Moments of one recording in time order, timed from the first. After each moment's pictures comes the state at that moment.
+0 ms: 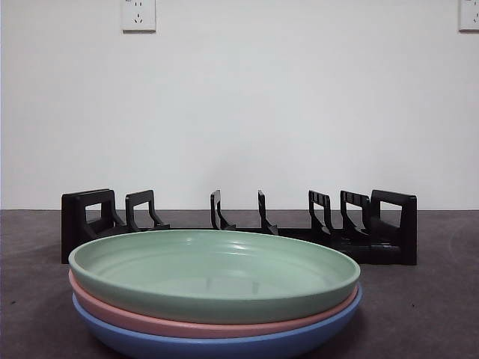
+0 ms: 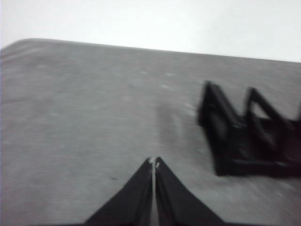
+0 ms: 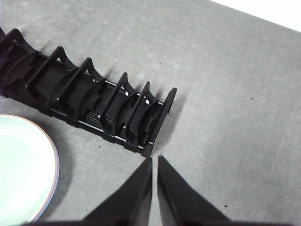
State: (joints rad) left arm -0.03 0.01 0.03 -0.15 -0.02 -0.10; right arm 0.35 0.91 1.19 -0.91 0.02 -0.06
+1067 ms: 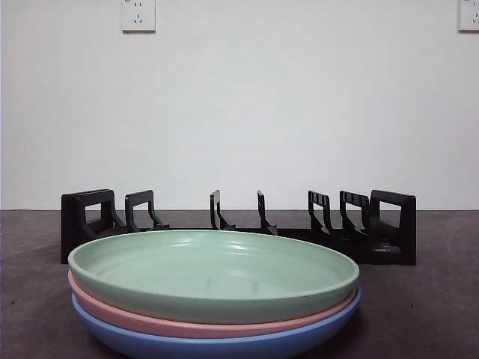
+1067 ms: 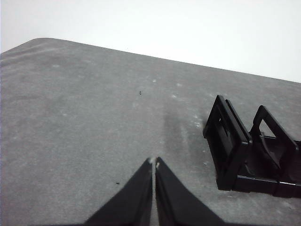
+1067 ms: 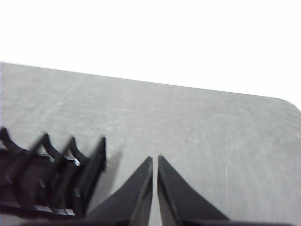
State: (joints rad) left arm -0.01 0.00 0.03 -0.15 -0.02 -0.17; right arm 0.09 0.41 0.44 -0.18 0.01 -0.05
